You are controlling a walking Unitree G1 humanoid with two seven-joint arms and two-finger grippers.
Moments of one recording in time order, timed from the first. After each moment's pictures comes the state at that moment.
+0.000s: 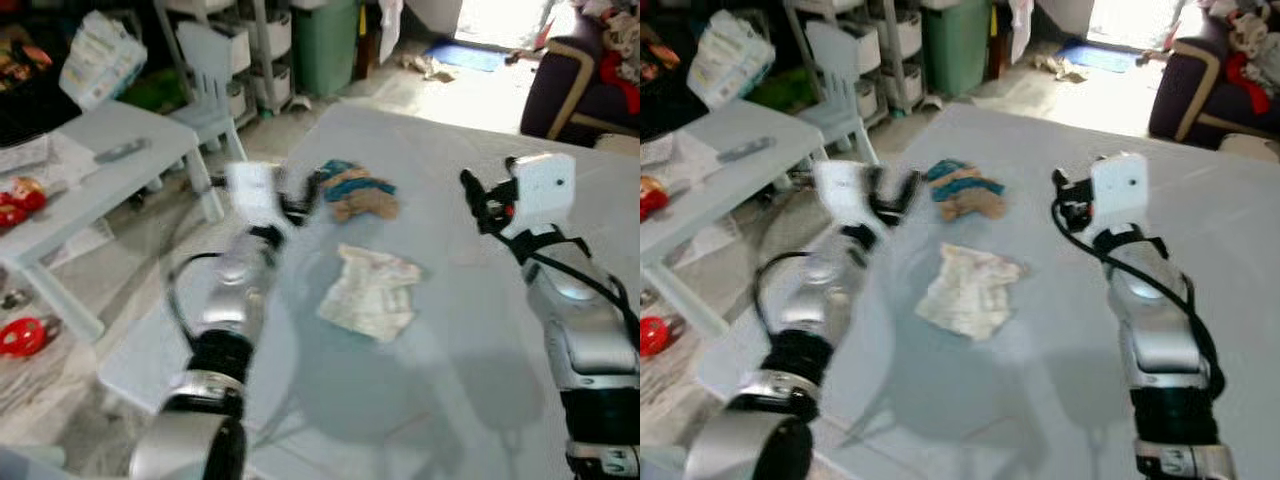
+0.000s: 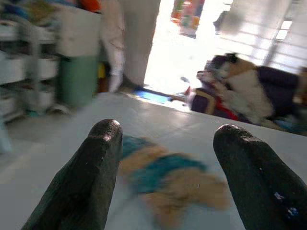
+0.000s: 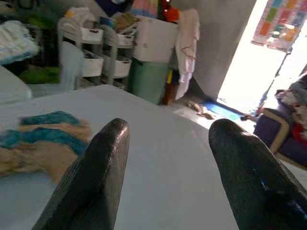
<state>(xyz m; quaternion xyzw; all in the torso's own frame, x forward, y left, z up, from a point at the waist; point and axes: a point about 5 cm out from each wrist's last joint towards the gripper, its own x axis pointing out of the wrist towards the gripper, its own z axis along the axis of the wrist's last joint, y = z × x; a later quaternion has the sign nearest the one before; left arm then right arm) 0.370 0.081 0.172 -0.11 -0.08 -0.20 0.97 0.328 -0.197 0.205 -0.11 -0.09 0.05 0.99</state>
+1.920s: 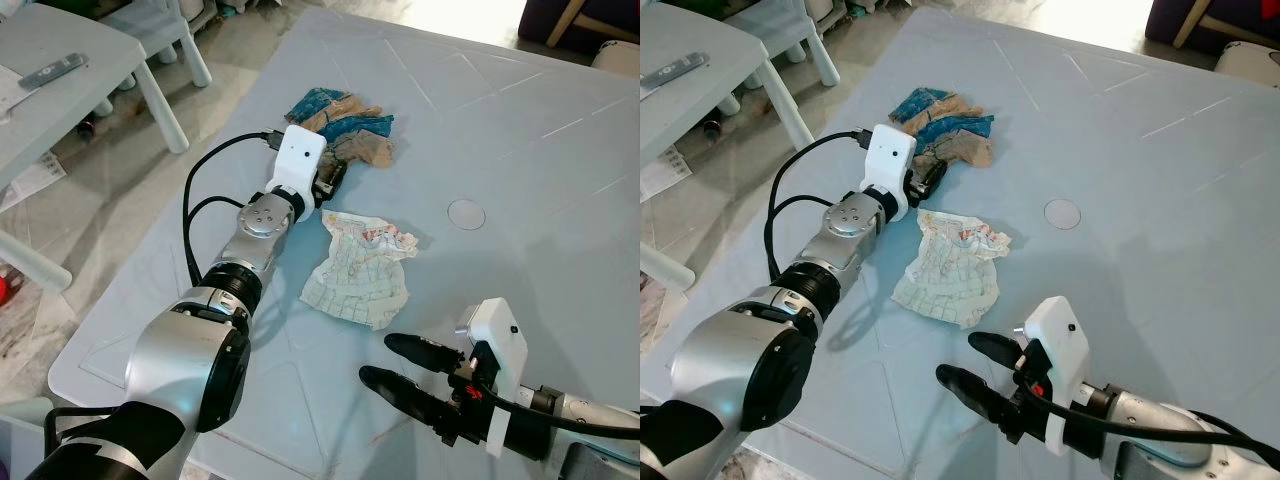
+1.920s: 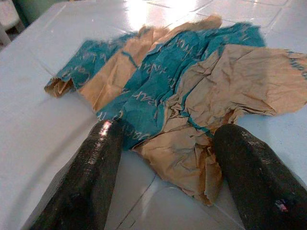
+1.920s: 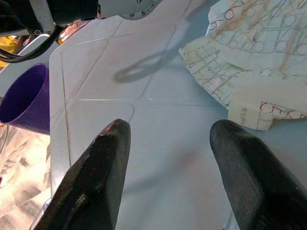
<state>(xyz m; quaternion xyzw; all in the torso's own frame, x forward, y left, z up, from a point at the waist) 0.406 0.069 0.197 0.10 -0.03 -0.21 0.97 0.166 -0.130 0.182 0.05 0.17 0.45 0.88</state>
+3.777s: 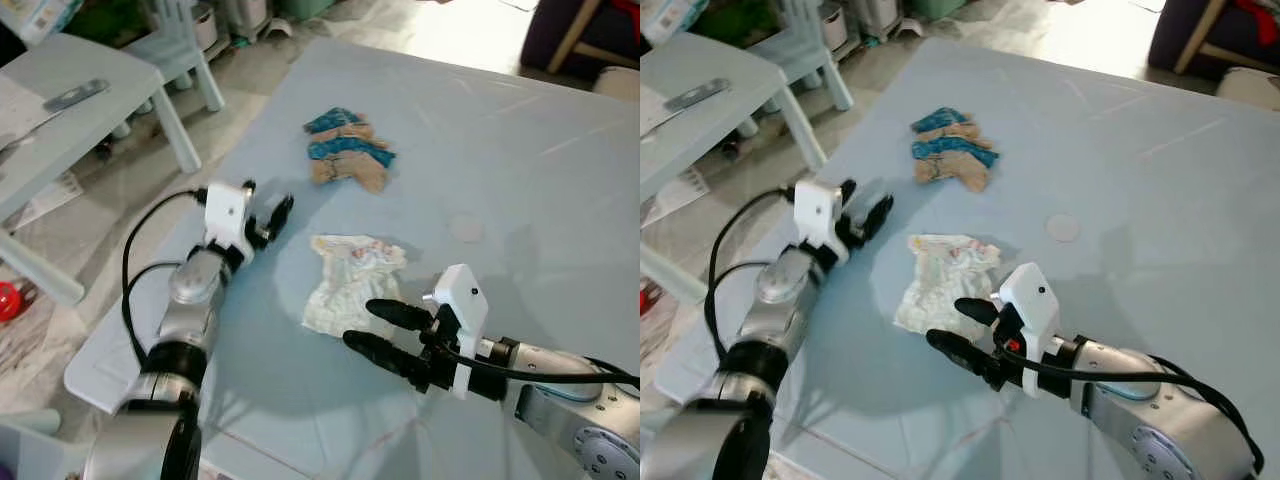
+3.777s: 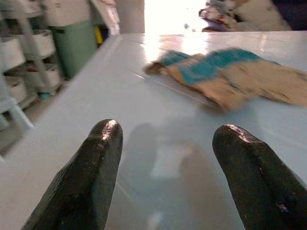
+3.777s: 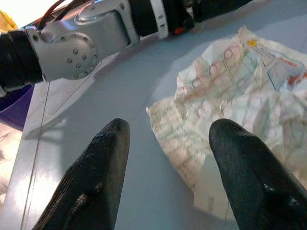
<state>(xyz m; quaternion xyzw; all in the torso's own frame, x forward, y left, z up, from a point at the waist) 0.372 0.142 0.159 0.05 -0.10 -0.20 0.97 0.213 -0.119 0.175 0.01 0.12 0.47 0.87</state>
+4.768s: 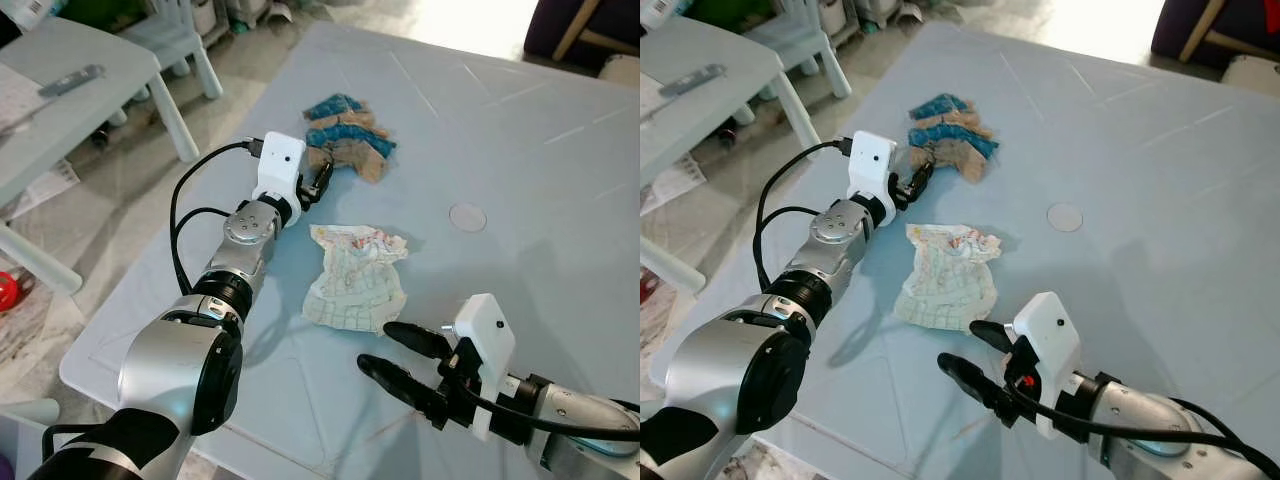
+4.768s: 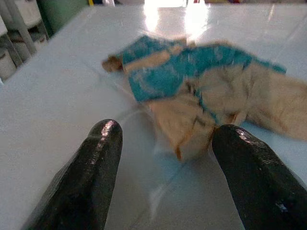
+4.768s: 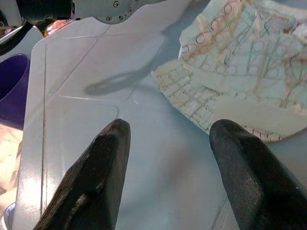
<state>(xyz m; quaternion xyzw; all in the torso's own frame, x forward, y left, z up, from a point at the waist) 0.405 0.085 0.187 0.06 -0.03 -0.19 0.98 0.177 -0.128 0.174 0.01 0.15 0.43 0.89</state>
